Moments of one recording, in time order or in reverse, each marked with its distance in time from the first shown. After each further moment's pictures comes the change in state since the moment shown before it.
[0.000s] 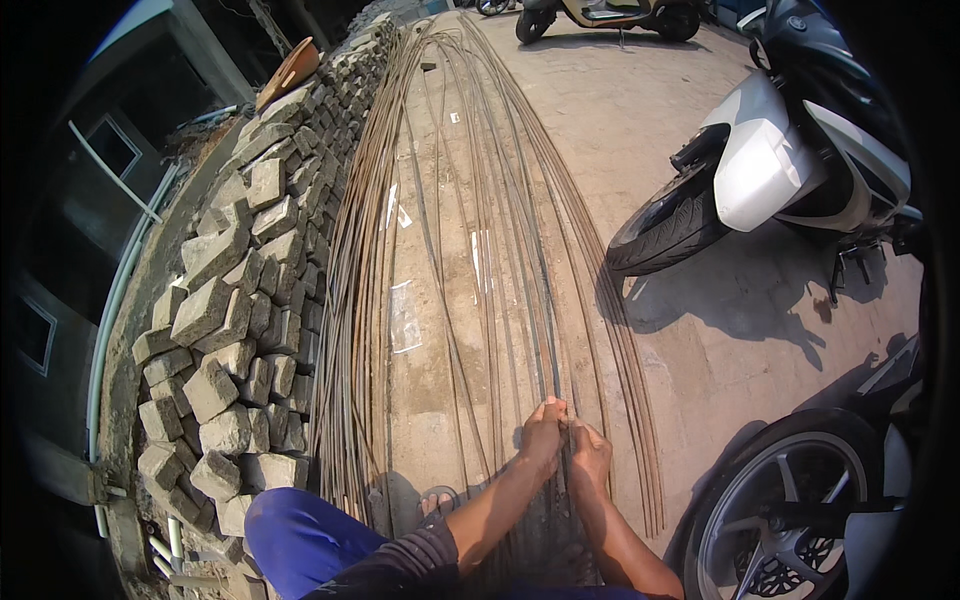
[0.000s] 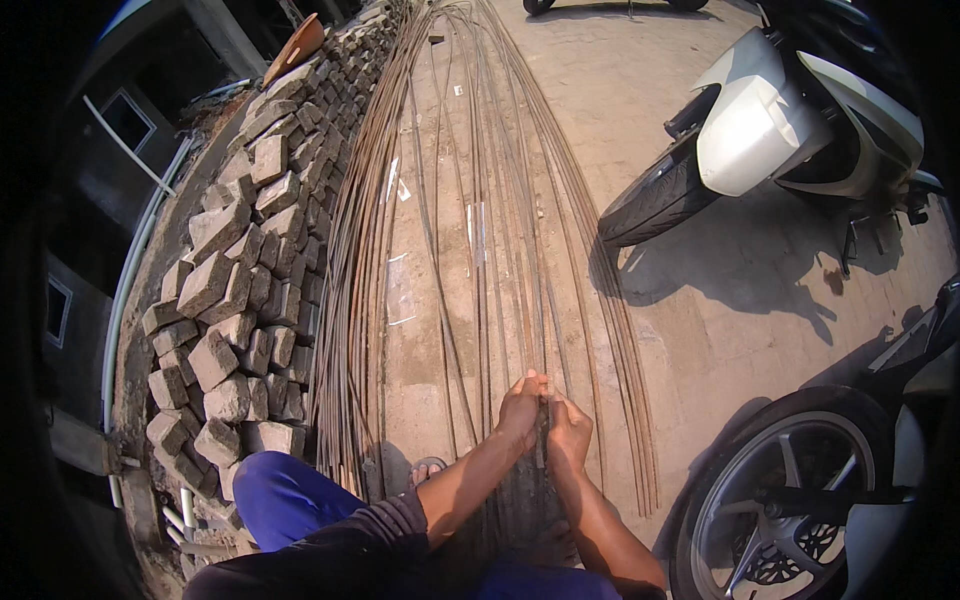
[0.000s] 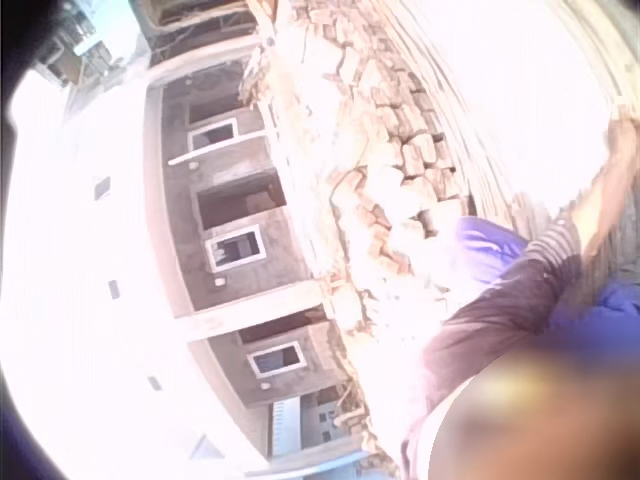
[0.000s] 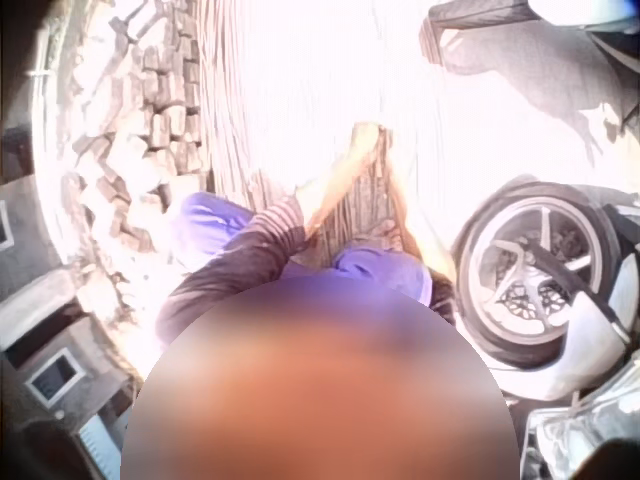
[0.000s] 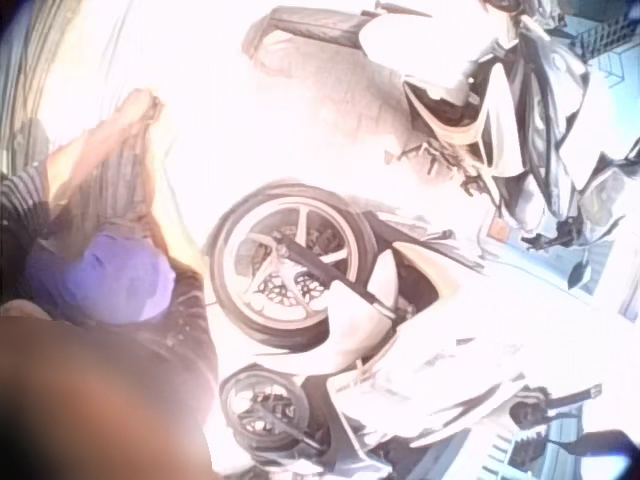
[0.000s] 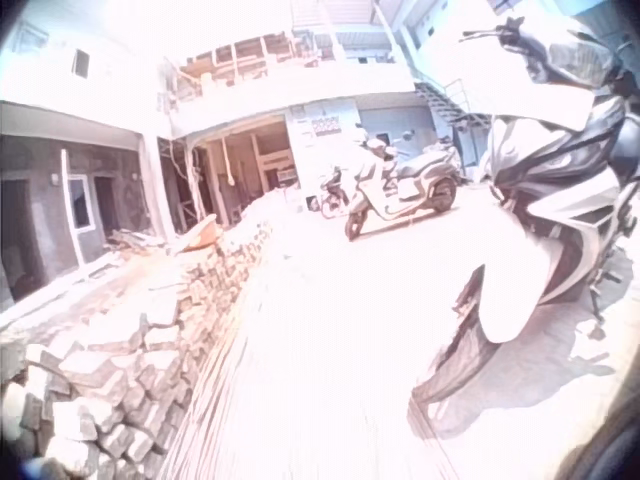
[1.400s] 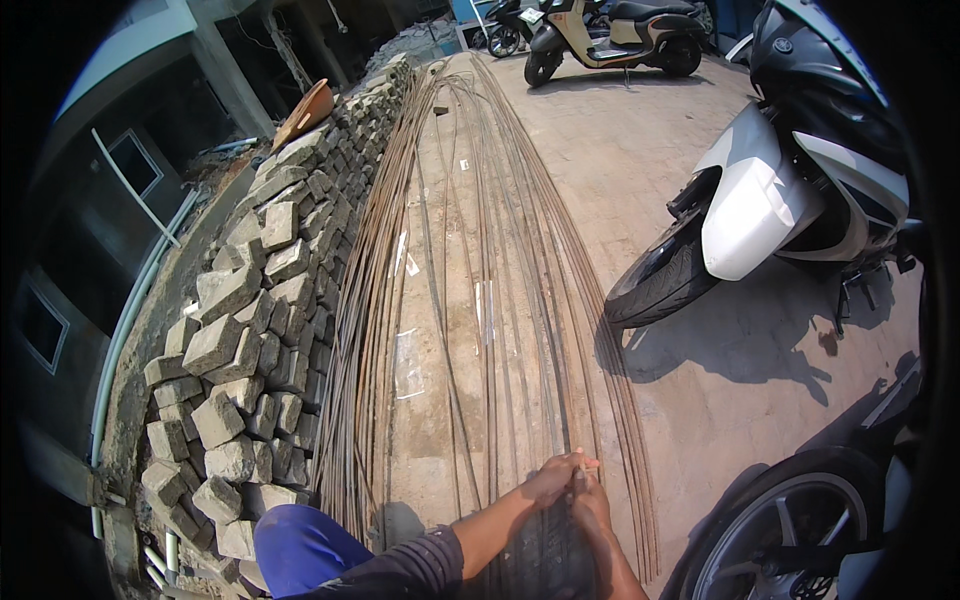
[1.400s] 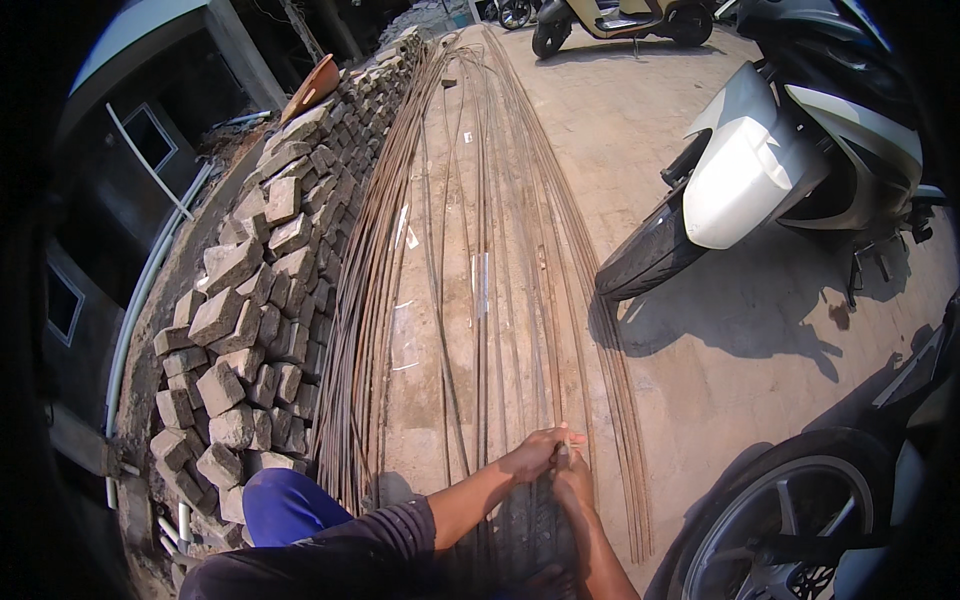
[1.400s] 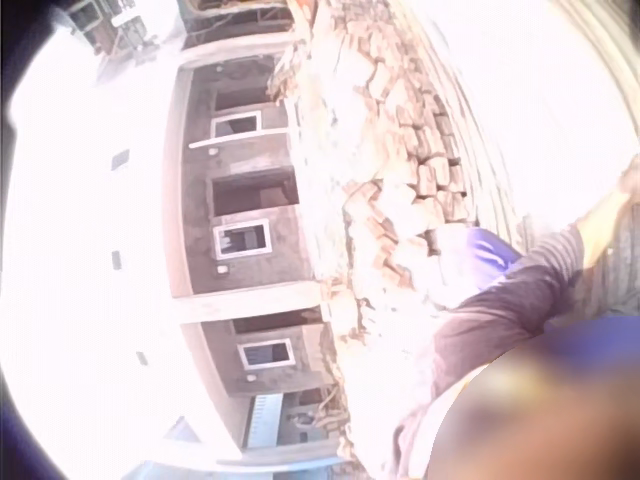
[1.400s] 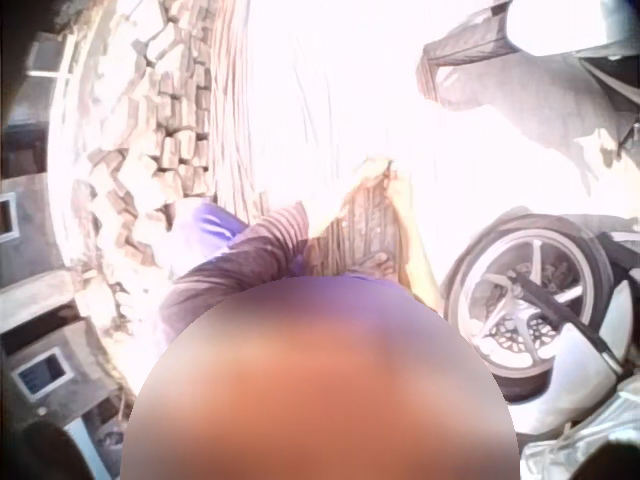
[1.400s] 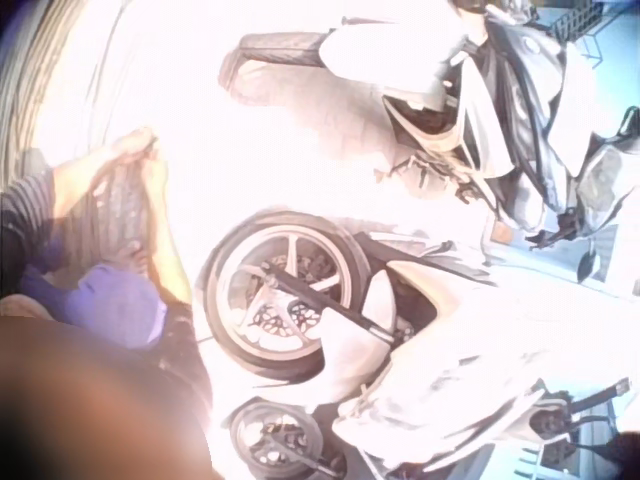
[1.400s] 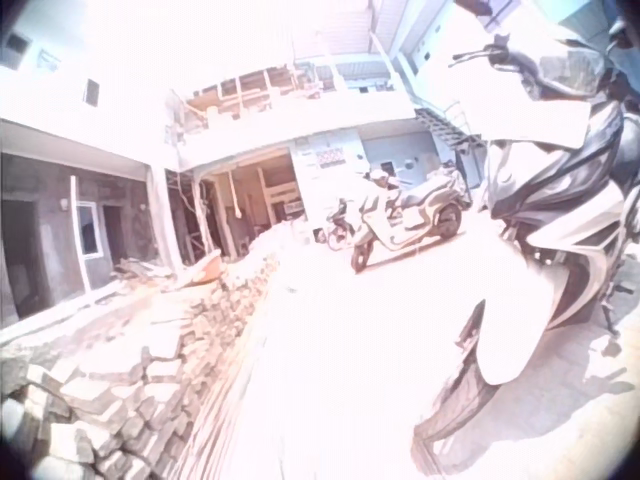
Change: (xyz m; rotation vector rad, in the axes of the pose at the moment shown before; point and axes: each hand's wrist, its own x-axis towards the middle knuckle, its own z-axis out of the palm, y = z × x) left_hand 0.057 -0.017 0.011 0.198 -0.414 -0.272; right_hand 0.040 0.038 -0.049 -0.477 -0.152 0.182
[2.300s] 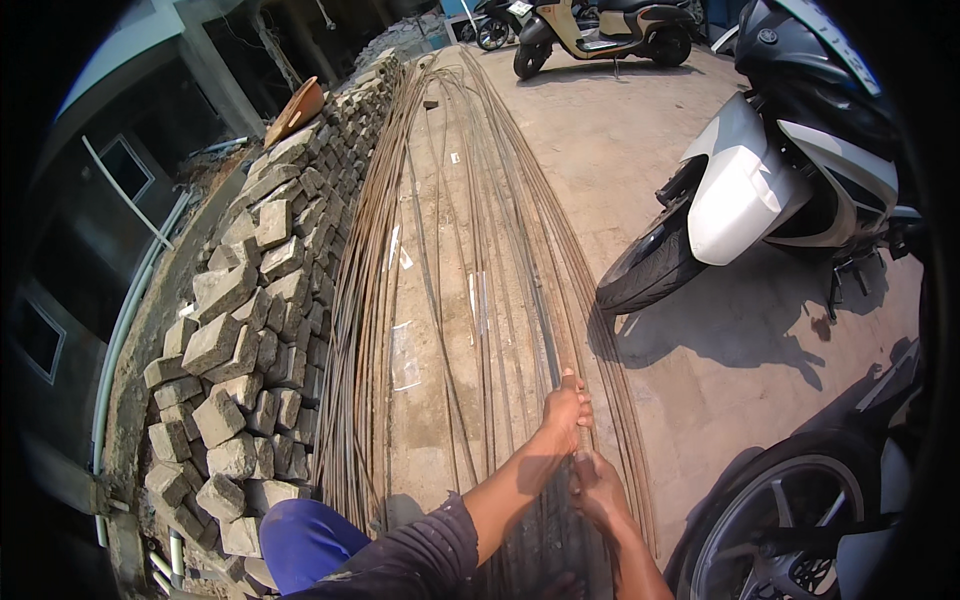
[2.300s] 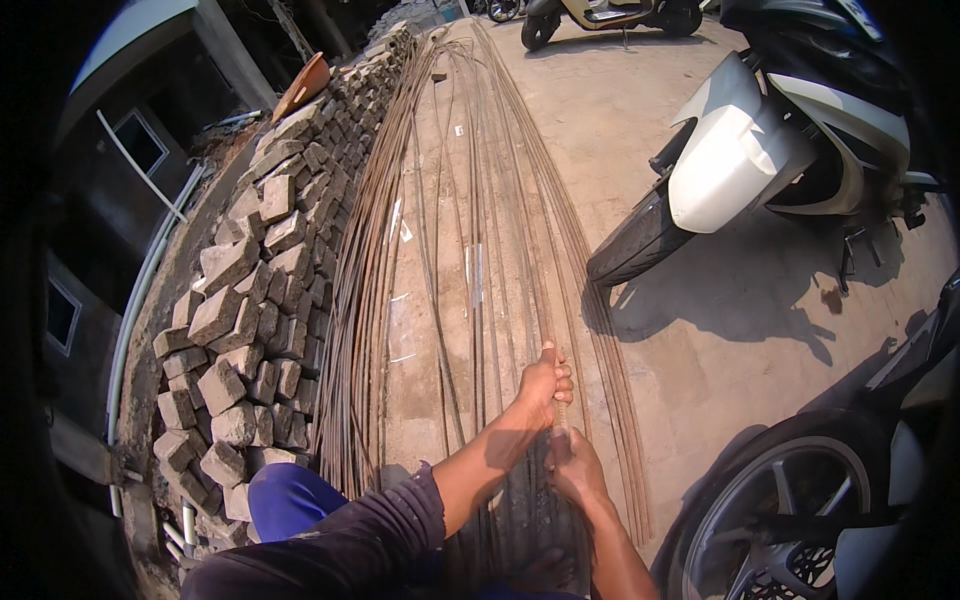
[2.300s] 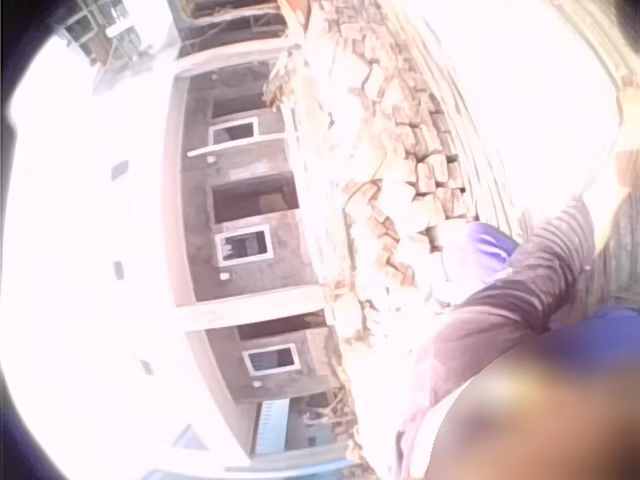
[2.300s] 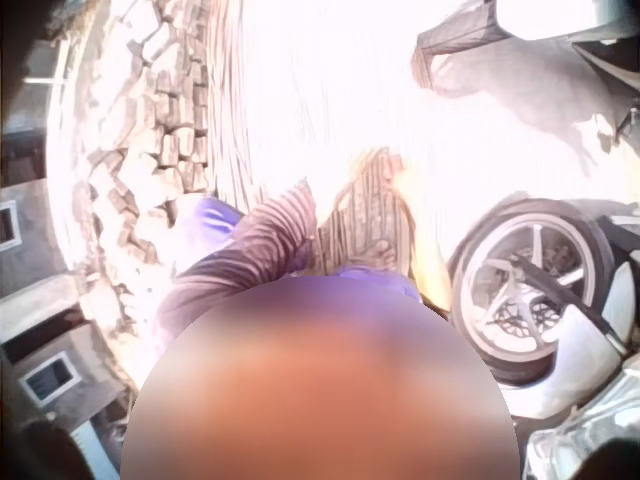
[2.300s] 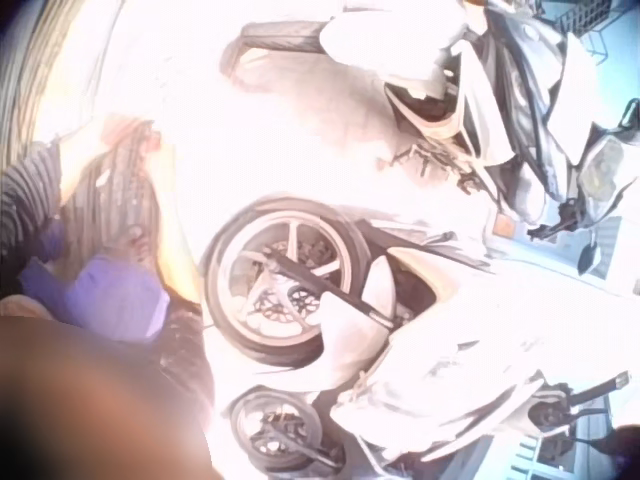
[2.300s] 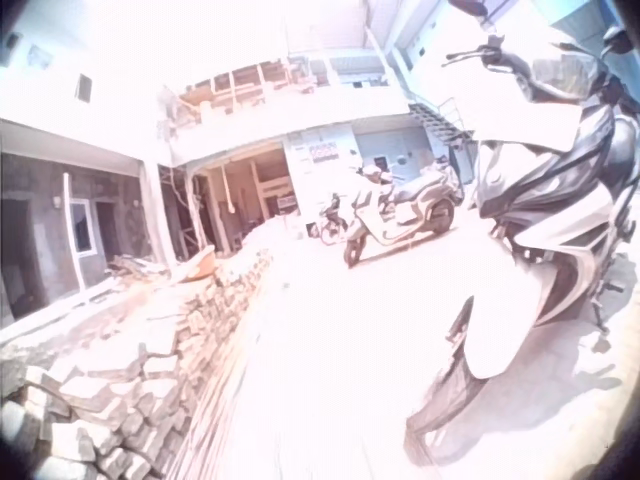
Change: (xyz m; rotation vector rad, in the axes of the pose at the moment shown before) left_hand -0.003 0.097 0.059 -0.406 0.232 0.232; right_hand -0.065 -0.093 -0.034 0.225 -0.201 0.049
